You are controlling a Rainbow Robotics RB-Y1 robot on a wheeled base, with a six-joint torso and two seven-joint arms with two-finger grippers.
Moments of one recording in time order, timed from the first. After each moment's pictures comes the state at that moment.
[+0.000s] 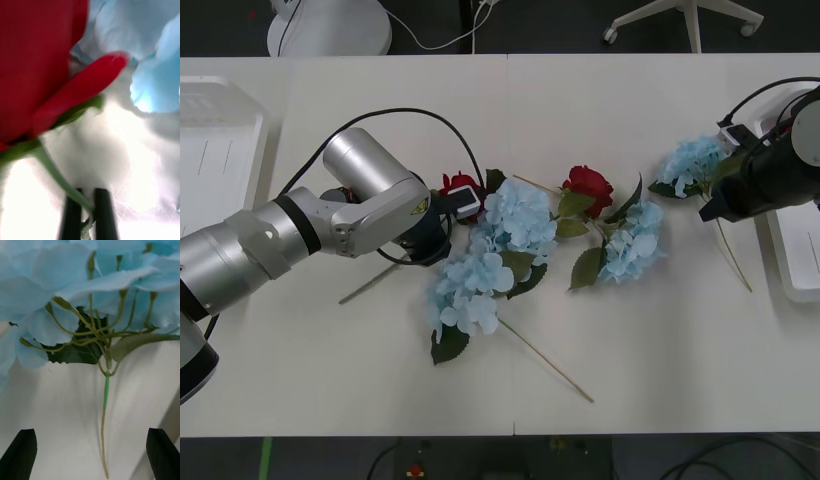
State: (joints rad) right arm -0.71 -0.86 0.41 -1.19 -0.96 1.24 1.68; left arm -0.90 0.52 -0.90 -1.18 -2.37 -1.12 1.28
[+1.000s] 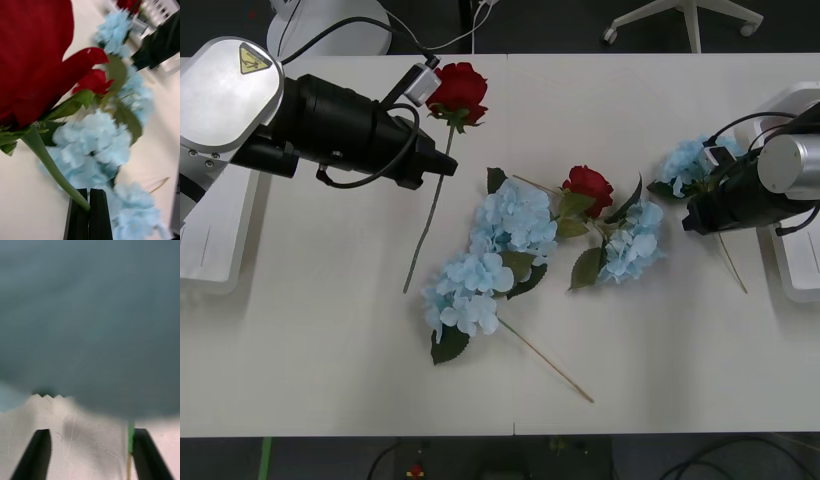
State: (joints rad) right arm -0.71 -0.74 0.41 -0.99 -0.94 1.08 1.68; left arm -0.80 0.68 -0.39 -1.33 -1.54 -1.20 1.02
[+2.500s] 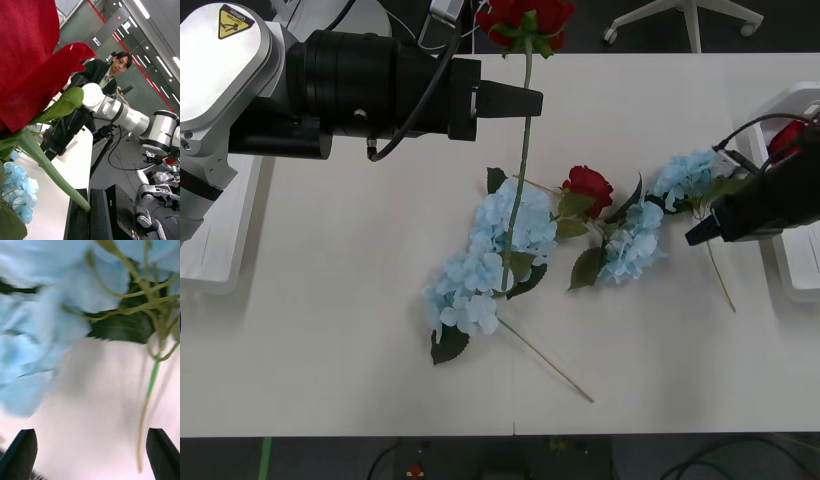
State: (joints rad) right arm -0.72 -0.84 0.30 -0.98 -1.34 1.43 1.90; left arm -0.80 0.64 -0.39 -1.53 -1.05 -1.05 1.02
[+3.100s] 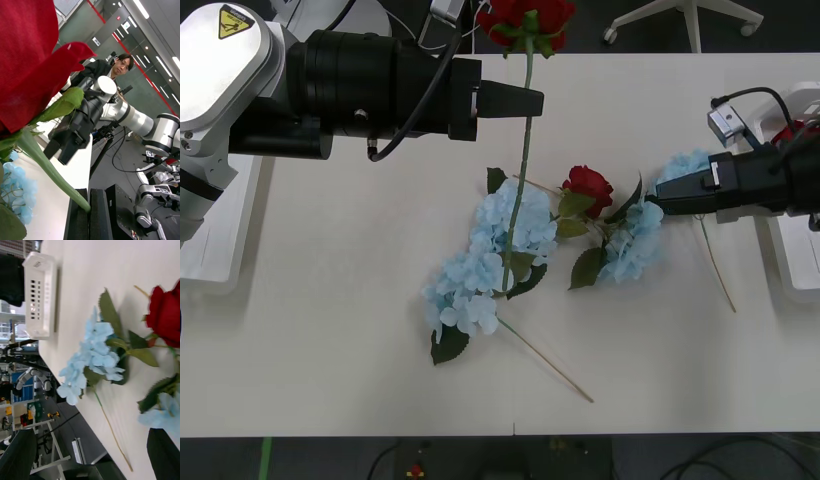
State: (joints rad) right arm -0.55 -0.89 0.24 -1.22 -2.02 1.39 1.92; left arm -0.80 0.64 -0.39 -1.54 -1.05 -1.05 1.02
